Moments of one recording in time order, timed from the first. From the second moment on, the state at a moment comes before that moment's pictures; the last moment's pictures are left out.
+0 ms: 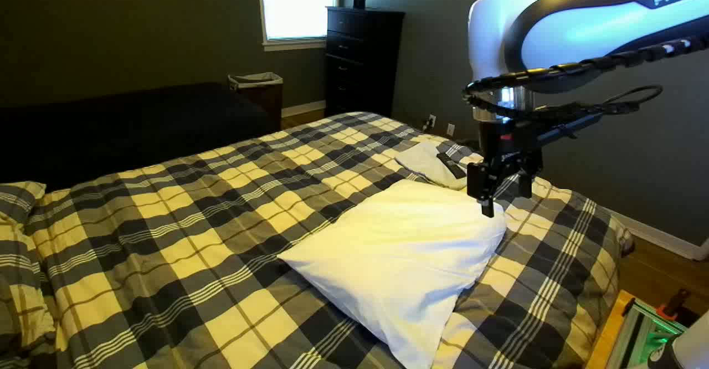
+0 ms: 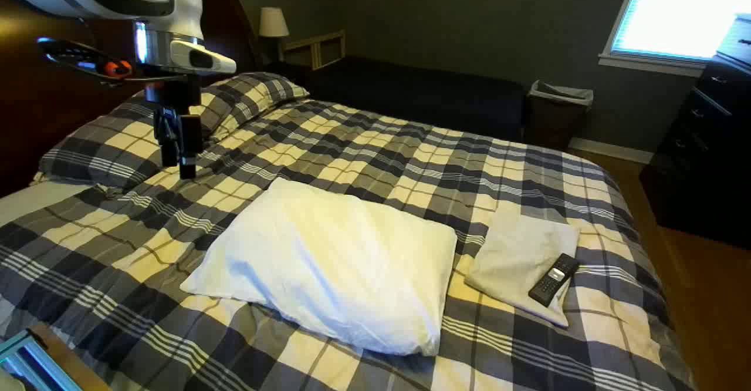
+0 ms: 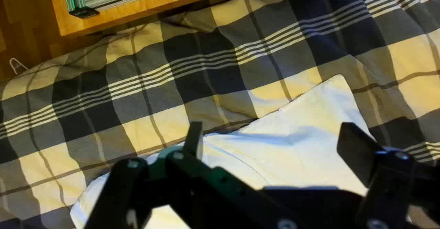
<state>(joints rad) -0.01 -0.40 0.21 -2.46 0.02 1.75 0.41</state>
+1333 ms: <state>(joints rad) 0.04 -0.11 0.31 -2.49 -0.34 2.32 0.66</state>
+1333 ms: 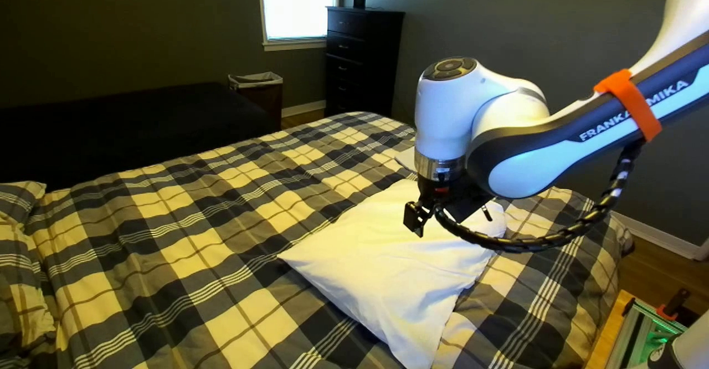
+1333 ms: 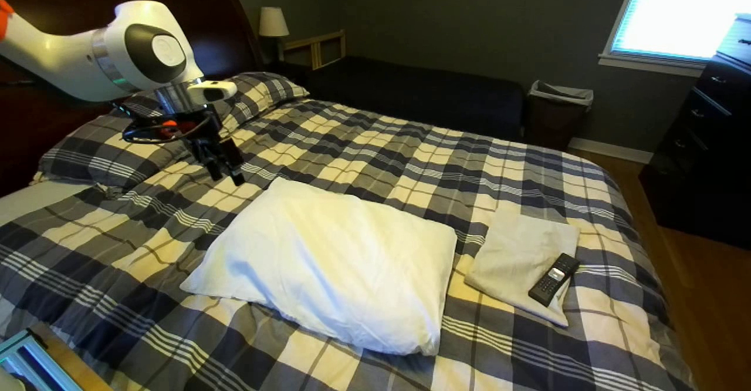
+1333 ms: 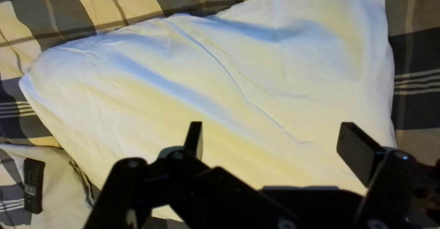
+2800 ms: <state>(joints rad) 0.26 0.37 0.10 -2.19 -0.62 2.47 0.89</state>
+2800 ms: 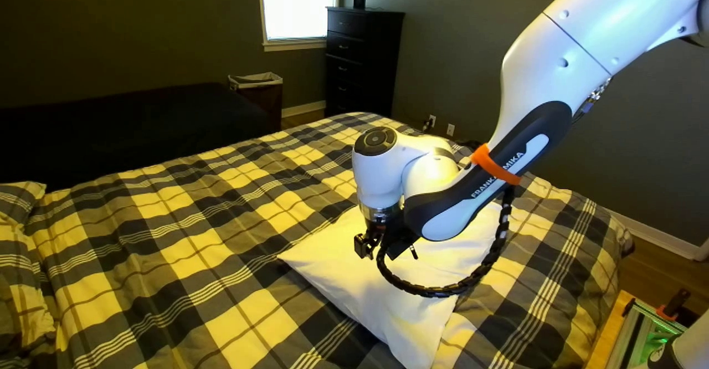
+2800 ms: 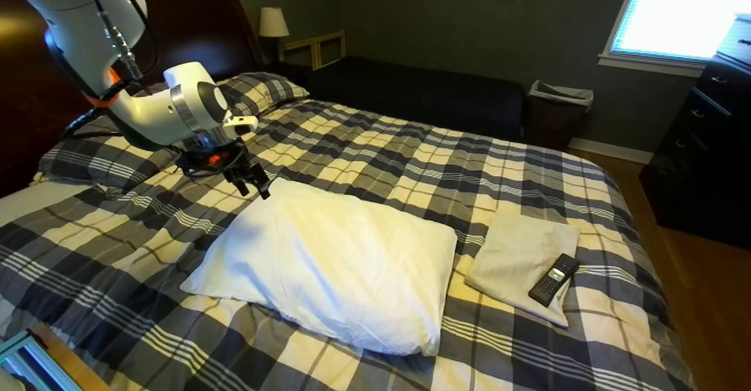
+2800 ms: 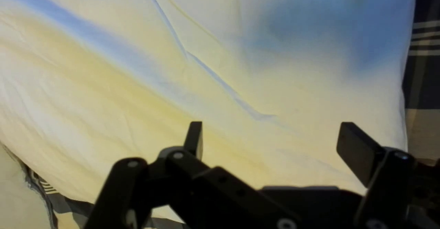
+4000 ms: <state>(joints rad) 0.36 0.70 0.00 -1.96 -0.62 2.58 0.88</state>
